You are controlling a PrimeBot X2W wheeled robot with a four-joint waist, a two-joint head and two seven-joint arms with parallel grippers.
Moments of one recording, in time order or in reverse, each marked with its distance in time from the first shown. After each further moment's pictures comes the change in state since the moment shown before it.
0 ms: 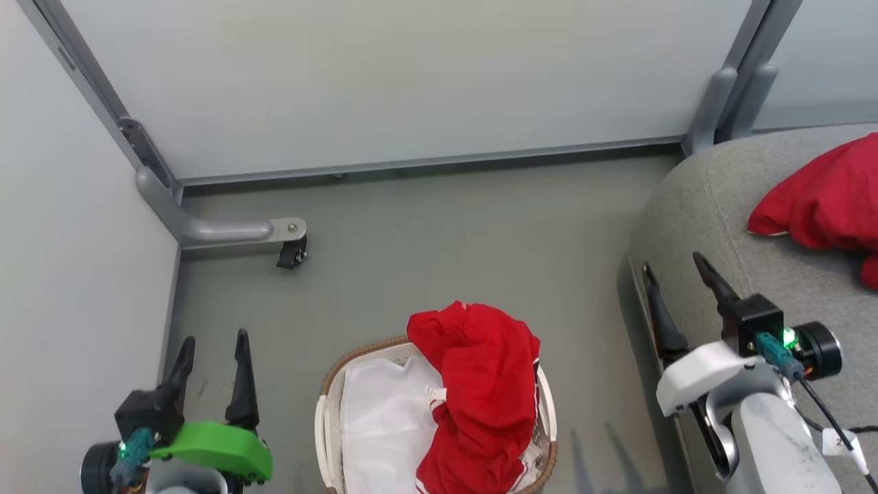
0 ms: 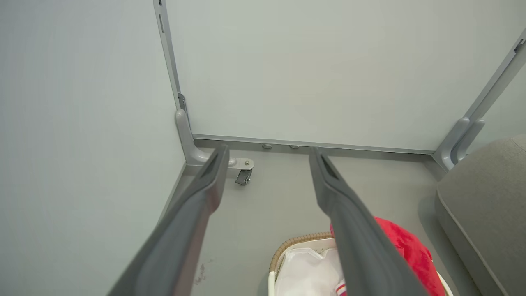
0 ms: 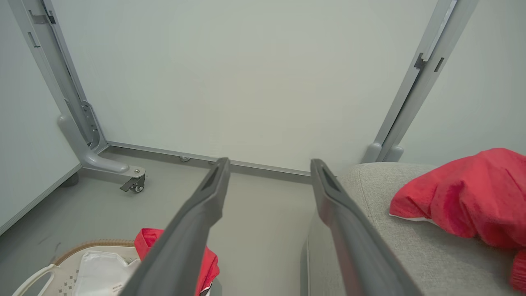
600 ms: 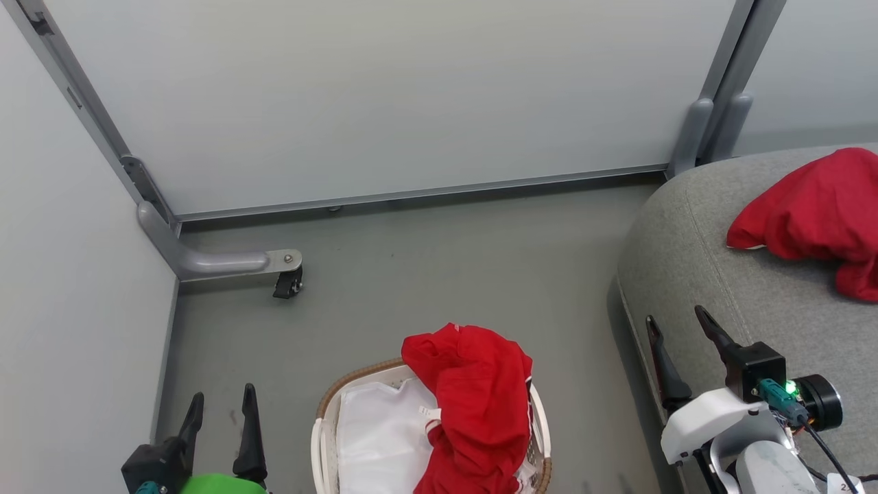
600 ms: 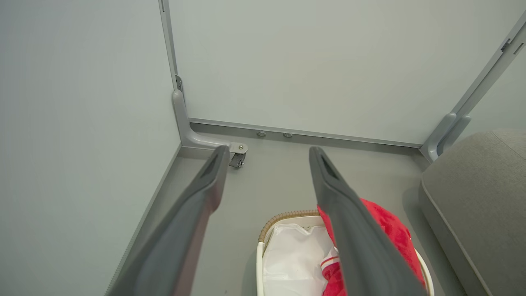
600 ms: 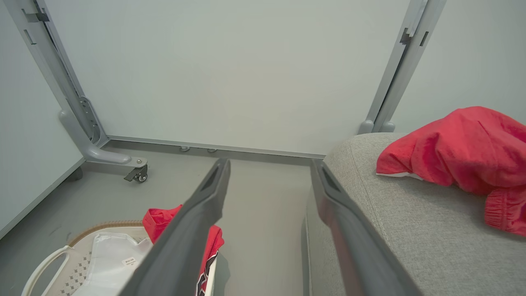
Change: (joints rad) left arm 0.140 -0.026 0.016 -0.037 -0.023 0.000 0.000; right arm 0.119 0.000 0.003 -0.003 0.043 0.000 0.000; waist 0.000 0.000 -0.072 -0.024
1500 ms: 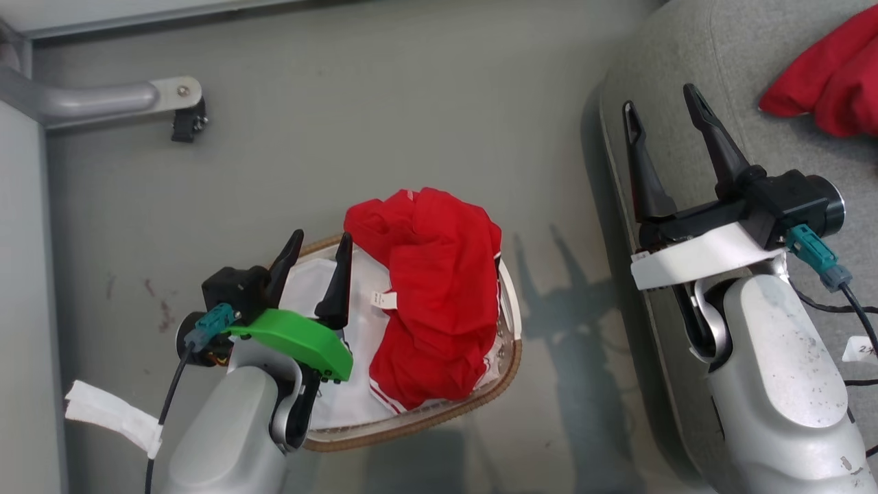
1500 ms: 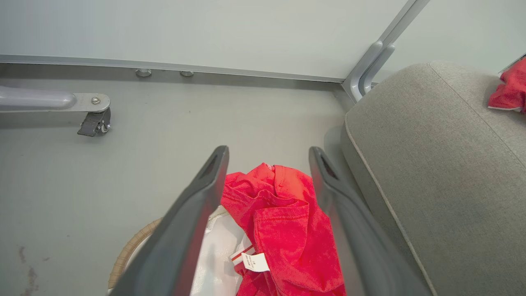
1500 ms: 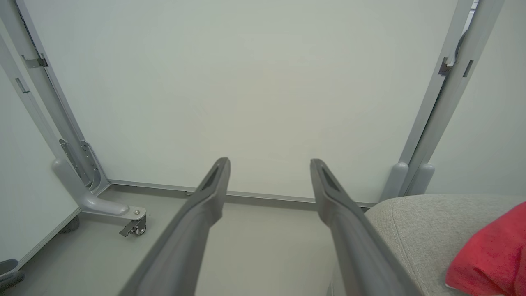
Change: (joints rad) left arm -0.460 0.050 -0.387 0.202 -0.252 0.000 0.000; right arm -0.329 0.000 0.097 -0.220 0.106 0.000 0.000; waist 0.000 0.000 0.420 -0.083
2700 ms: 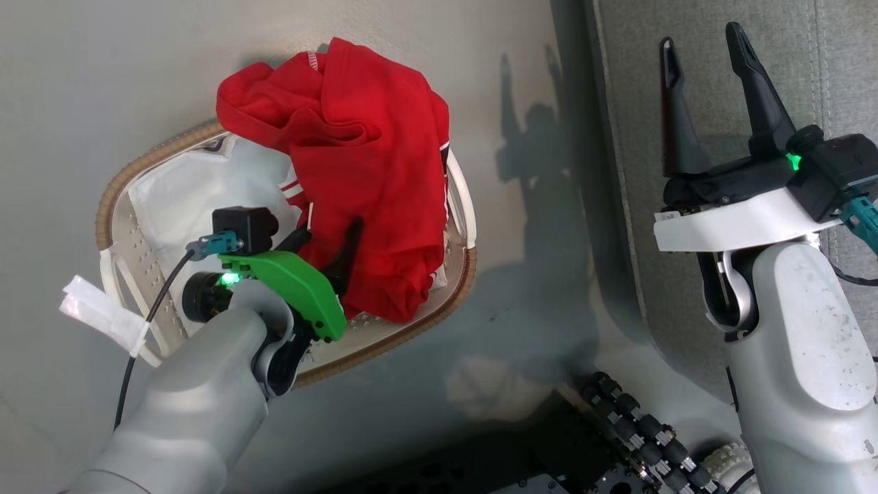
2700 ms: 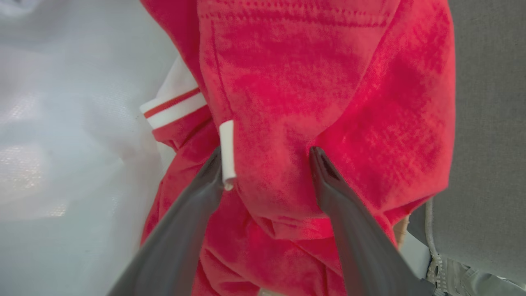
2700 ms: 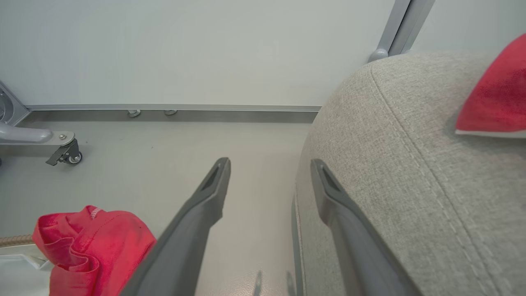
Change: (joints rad) left arm -0.350 0.147 -0.610 0.251 -0.638 0.000 0.056; right arm -0.055 0.000 -0.036 -0.091 0.051 0.000 0.000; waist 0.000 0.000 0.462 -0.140
